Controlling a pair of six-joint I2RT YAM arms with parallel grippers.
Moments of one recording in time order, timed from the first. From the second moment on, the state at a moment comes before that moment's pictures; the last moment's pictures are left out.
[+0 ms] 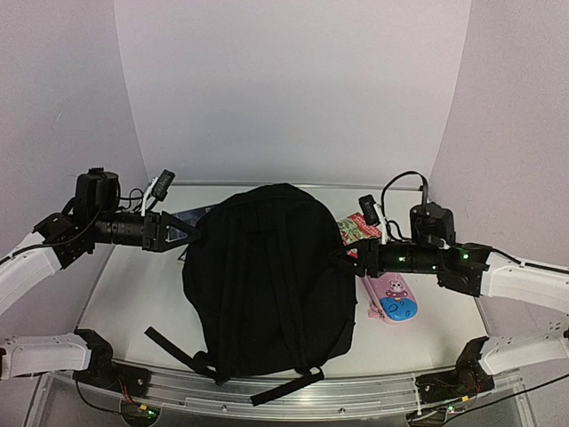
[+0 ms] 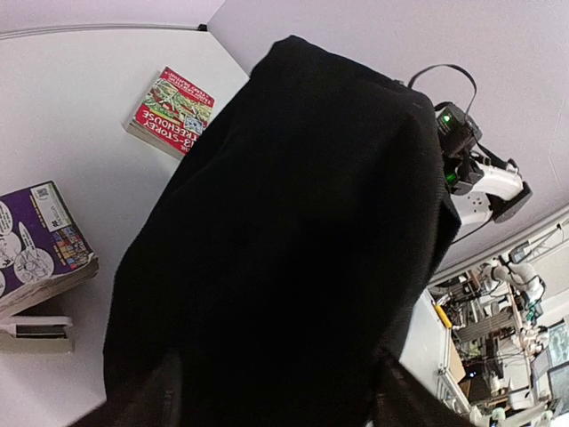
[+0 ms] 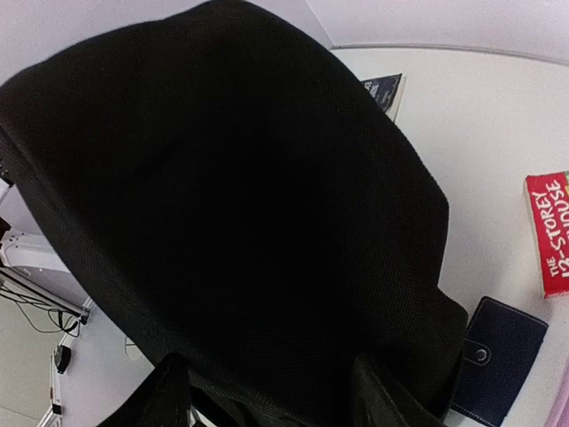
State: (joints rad) left arm -0.48 0.91 0.85 -0.39 0.79 -0.42; right arm 0.78 1.09 0.70 0.03 -0.35 0.48
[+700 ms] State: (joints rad) left arm -0.49 0.99 0.84 -0.16 0.76 -0.46; right arm 0.81 1.39 0.80 0.38 0.10 0.42
